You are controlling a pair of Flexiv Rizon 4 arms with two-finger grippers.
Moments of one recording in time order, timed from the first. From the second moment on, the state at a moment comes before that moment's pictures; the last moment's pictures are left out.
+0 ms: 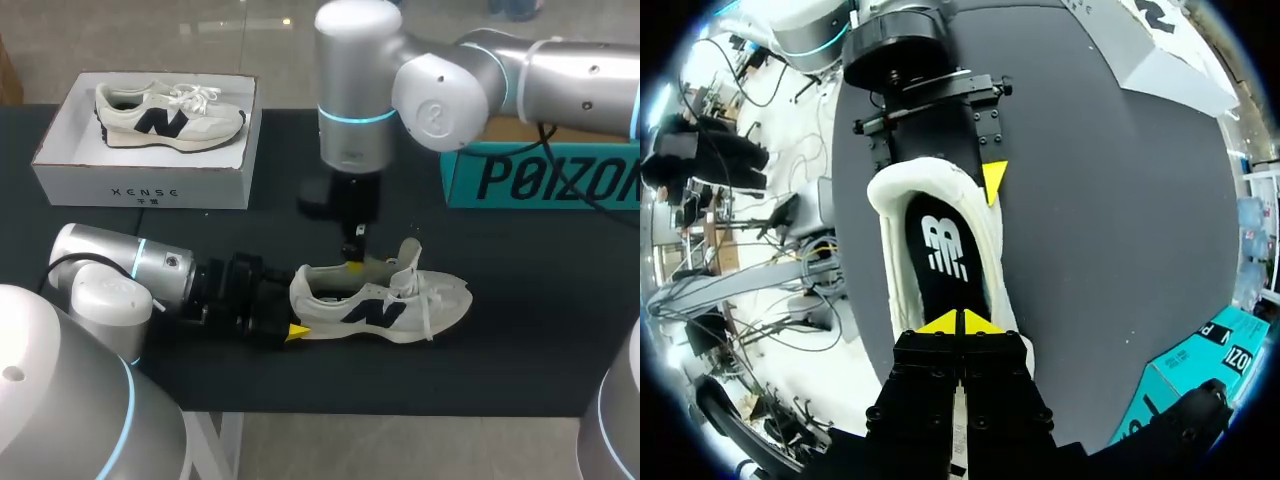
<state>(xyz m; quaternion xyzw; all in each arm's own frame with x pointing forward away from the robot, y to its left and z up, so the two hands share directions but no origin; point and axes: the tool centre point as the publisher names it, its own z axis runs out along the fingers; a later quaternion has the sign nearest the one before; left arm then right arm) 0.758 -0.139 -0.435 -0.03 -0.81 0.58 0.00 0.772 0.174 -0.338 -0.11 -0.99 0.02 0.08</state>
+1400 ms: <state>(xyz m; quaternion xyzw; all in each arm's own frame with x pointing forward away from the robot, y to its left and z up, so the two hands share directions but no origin) 0.758 -0.139 -0.435 -0.03 -0.81 0.58 0.00 0.774 0.155 -0.357 -0.10 -0.99 0.03 0.01</state>
